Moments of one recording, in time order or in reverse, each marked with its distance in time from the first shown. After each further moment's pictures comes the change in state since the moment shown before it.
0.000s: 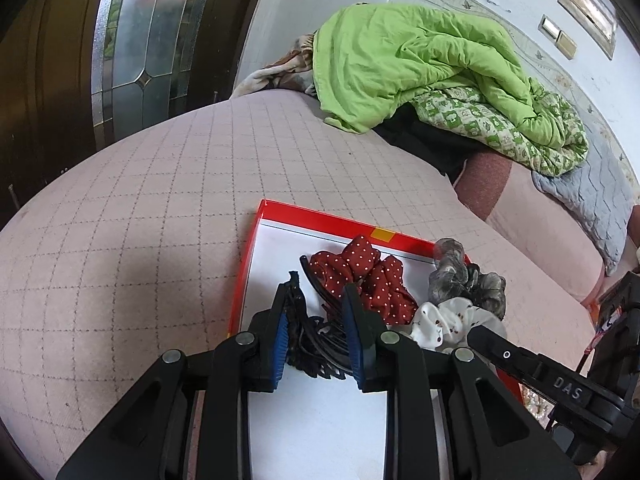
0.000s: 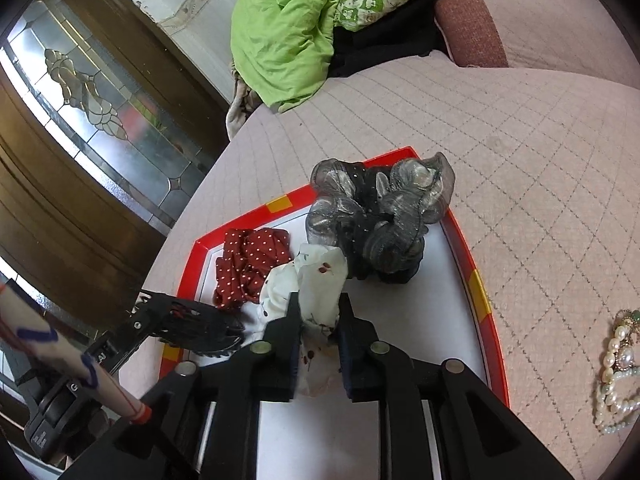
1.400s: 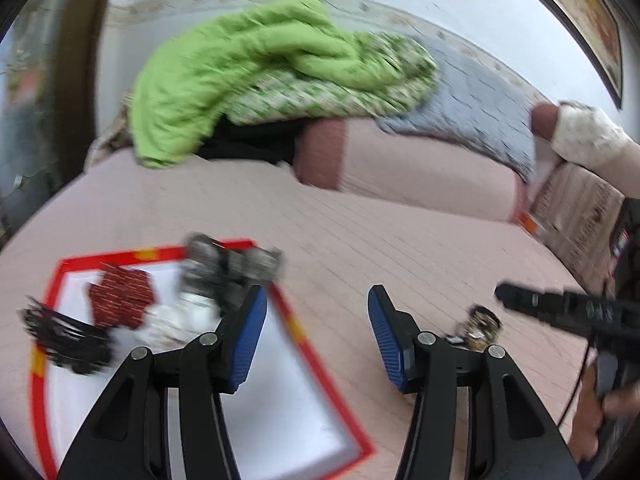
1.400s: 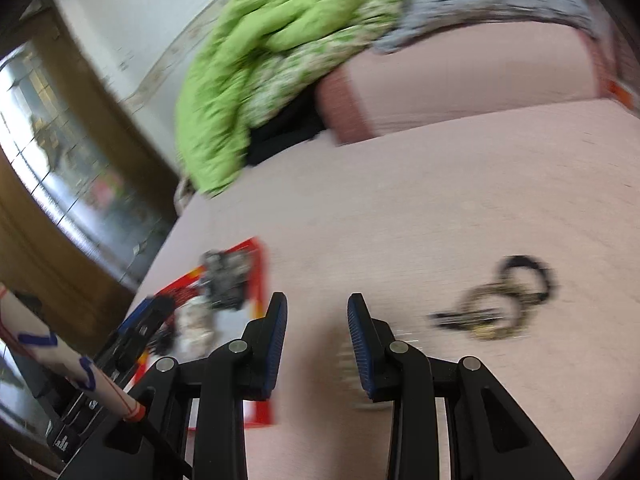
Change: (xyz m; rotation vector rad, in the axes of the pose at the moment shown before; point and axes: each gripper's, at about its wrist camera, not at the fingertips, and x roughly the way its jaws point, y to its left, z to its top) left arm -0.019 -0.201 -0.060 0.388 -0.033 -0.284; right arm -0.193 -0.145 -0.001 0.135 -0.227 -0.195
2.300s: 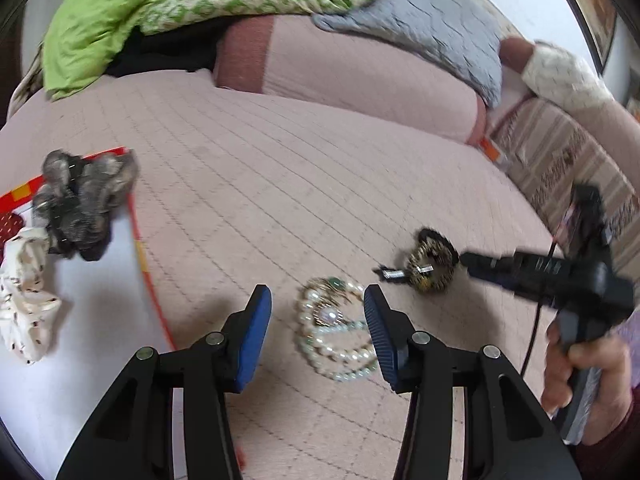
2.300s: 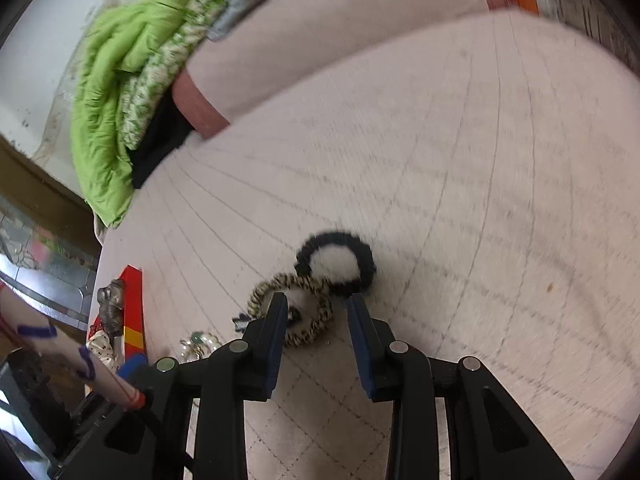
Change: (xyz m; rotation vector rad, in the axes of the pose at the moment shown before) left arm 0.074 -0.053 -0.026 0.005 0.291 -0.166; right arm 0.025 -0.121 -0.001 0.230 0.174 -0.166
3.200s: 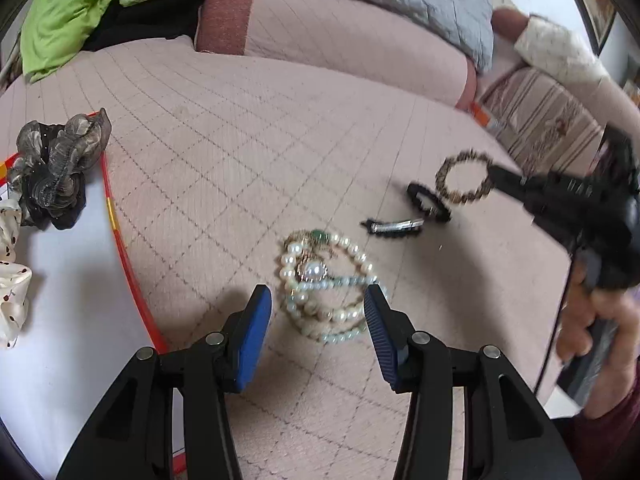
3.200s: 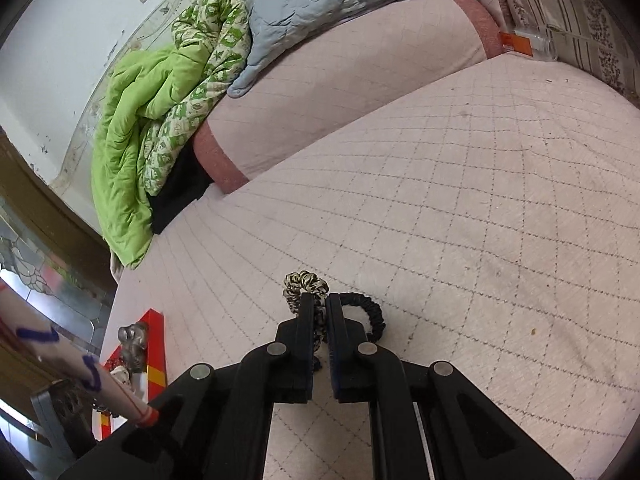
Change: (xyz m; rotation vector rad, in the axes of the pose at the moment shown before) left arm 0.018 -0.013 -0.016 0.050 0.146 -0.037; right arm -0.044 0.011 0.014 -0.011 -0.226 0.067
